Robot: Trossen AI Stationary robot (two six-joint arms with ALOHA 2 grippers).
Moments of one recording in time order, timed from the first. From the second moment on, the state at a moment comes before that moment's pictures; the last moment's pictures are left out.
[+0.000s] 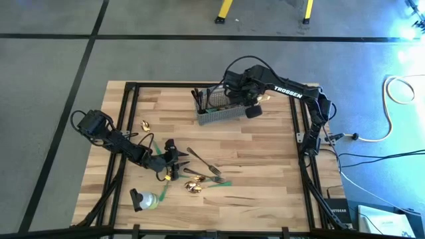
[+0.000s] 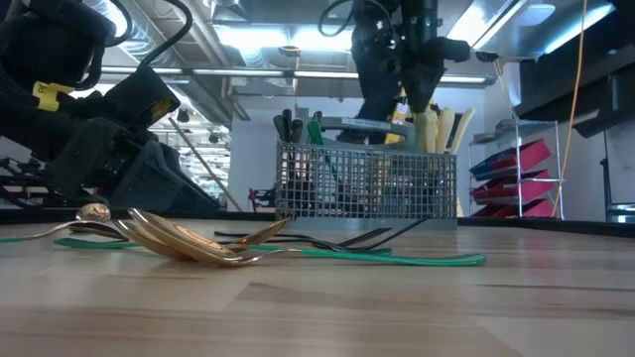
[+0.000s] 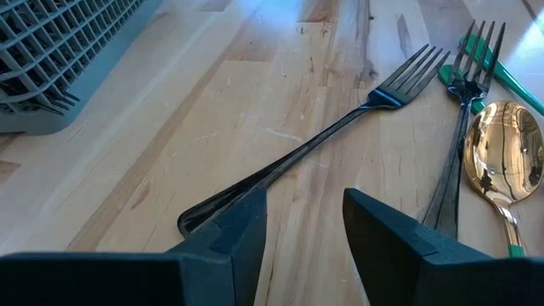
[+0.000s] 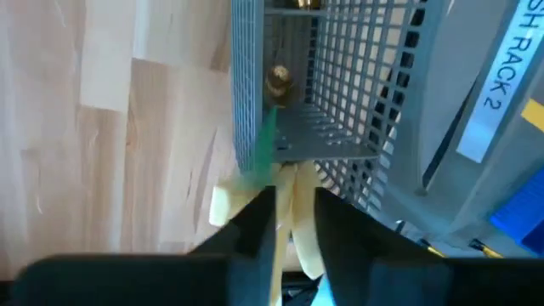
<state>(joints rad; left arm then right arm) -0.45 1.69 0.29 0.87 -0.64 -0.28 -0.35 1.84 1.88 -1.52 0.26 -0.61</state>
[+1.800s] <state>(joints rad) -0.44 1.69 0.29 0.86 -0.64 -0.29 0.25 1.96 1.15 -0.03 0.38 0.27</state>
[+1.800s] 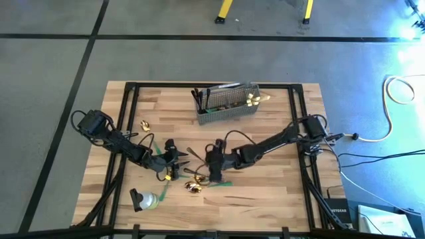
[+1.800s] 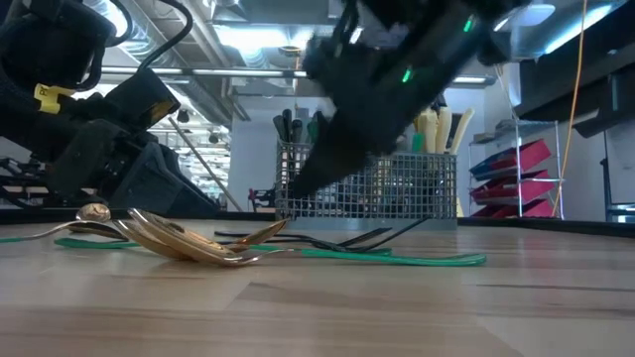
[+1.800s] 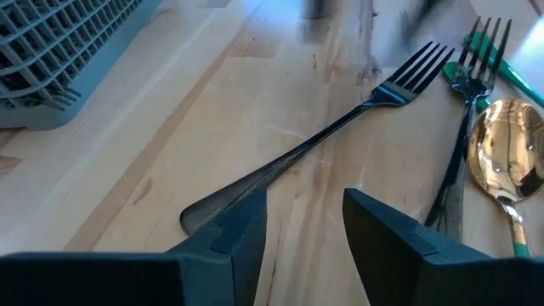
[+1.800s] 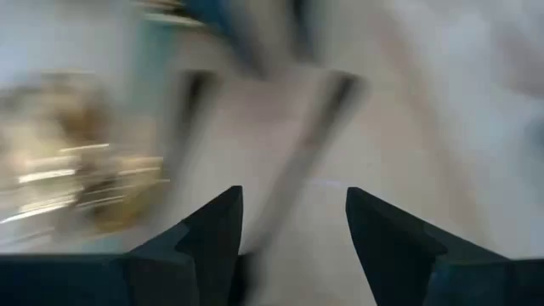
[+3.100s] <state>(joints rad) -0.44 1.69 0.29 0.85 -0.69 -0.23 0.24 2.10 1.19 -0.01 0.30 0.45</state>
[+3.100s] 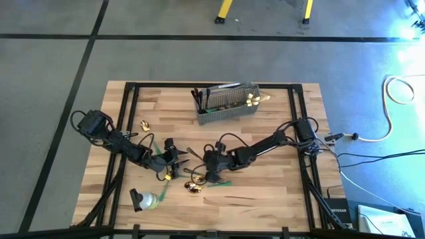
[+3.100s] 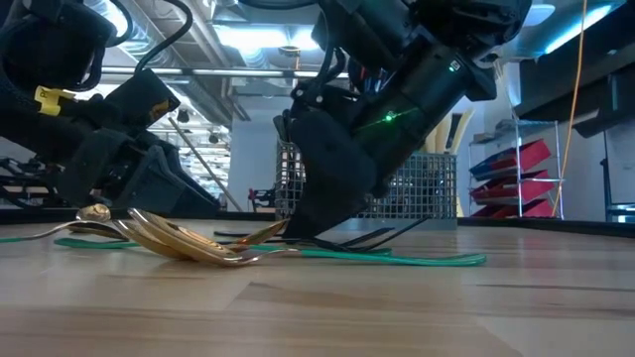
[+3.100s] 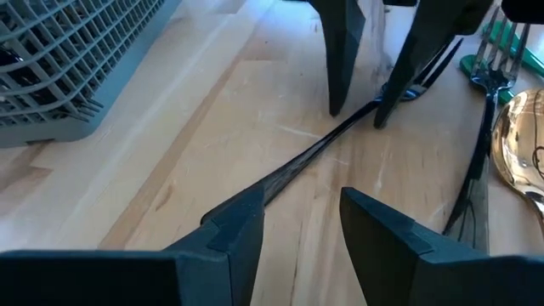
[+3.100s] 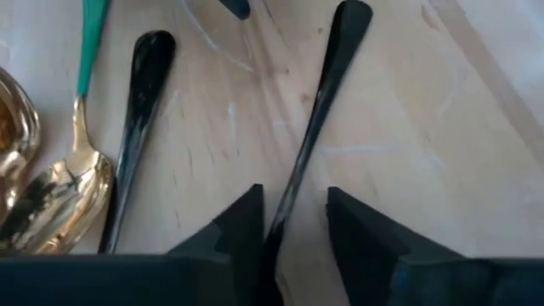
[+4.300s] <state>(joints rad) -0.54 1.69 0.29 1.29 -0.83 0.08 0.10 1.66 1.18 0.02 0.31 0.20</state>
